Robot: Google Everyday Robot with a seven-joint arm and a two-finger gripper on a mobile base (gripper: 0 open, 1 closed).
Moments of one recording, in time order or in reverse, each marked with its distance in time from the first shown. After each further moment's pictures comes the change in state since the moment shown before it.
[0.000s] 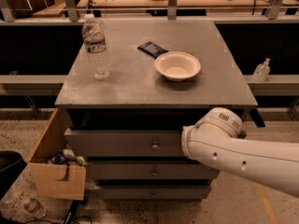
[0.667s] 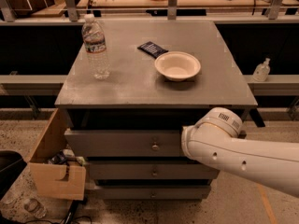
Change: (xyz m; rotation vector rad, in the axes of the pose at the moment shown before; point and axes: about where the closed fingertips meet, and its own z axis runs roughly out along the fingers) arm 0.000 0.000 0.000 0.000 0.000 0.000
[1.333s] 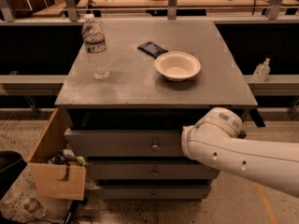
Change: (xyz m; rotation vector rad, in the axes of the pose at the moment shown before) arm 0.000 0.000 0.000 0.000 0.000 0.000
